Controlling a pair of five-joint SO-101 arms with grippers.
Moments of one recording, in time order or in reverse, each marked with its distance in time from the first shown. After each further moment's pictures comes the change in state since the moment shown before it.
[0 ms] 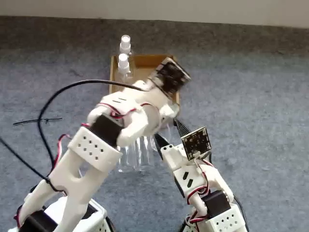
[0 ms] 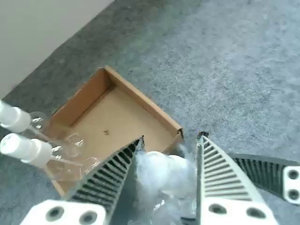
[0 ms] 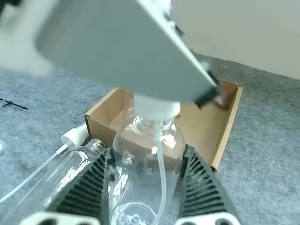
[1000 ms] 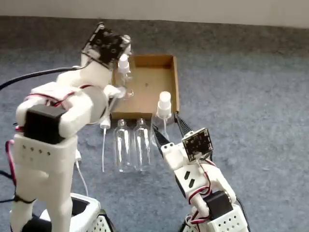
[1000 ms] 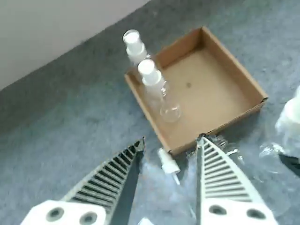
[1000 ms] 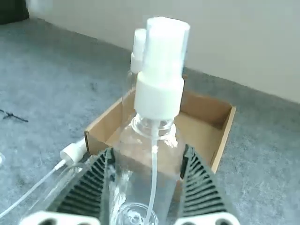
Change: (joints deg) left arm -22.1 -1.3 -25.8 31.6 -2.7; right arm 0.1 0.5 -4.8 -1.4 2.5
